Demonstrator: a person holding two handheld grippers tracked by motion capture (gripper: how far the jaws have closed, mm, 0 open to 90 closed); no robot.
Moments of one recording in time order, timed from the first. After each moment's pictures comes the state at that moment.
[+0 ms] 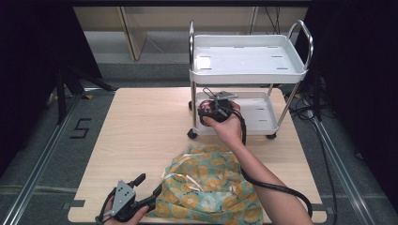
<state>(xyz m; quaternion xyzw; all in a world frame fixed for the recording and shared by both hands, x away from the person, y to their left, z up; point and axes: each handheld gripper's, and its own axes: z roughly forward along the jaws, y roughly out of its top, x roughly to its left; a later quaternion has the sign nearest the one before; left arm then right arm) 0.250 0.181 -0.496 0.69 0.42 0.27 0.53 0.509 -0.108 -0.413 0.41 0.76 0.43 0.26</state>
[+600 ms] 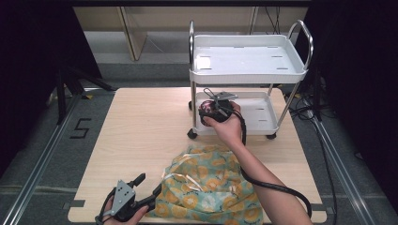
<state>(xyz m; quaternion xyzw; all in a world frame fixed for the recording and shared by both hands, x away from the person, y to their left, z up) 0.250 0.181 -0.496 0.69 0.42 0.27 0.53 0.512 -0.109 -0.417 0.42 0.76 0.42 0.26</state>
